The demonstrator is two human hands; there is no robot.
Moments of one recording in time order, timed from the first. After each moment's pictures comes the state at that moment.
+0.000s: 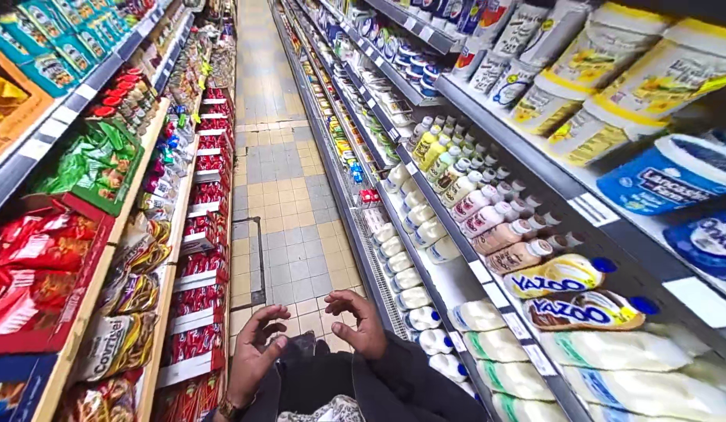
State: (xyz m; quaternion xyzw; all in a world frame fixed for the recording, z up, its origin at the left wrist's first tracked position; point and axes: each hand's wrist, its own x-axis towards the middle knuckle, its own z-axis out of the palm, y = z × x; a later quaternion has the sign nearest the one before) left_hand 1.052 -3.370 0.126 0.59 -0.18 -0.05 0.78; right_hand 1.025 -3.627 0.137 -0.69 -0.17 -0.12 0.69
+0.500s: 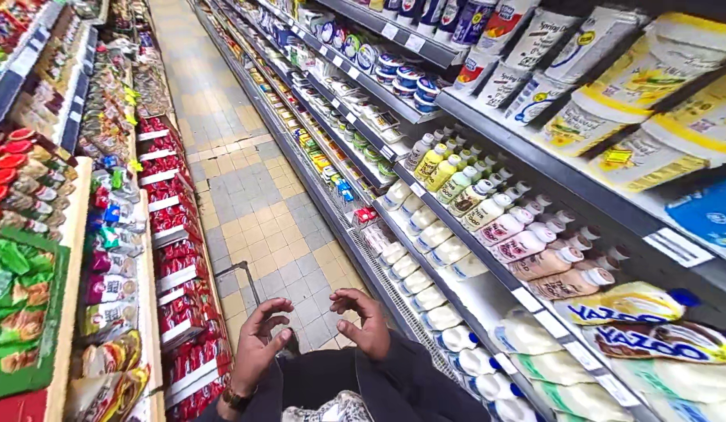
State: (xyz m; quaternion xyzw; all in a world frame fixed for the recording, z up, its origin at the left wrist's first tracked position) left_hand 1.411 -3.358 0.123 0.55 -0.28 -0.16 0.77; right_hand 1.301 -3.593 0.135 -0.71 -0.06 -0.23 0.67
